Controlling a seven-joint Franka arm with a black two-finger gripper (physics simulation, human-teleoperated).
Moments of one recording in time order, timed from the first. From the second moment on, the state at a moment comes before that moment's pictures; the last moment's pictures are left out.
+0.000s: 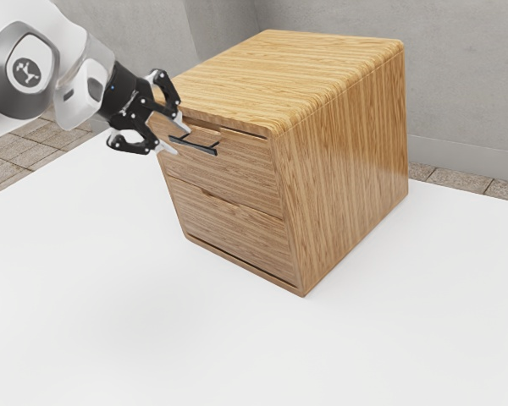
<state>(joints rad) 0.01 -0.09 0.24 -1.64 -0.30 2.05 2.10</state>
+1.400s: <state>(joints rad) 0.02 -0.35 0.27 -2.01 -0.31 2.18 2.26</state>
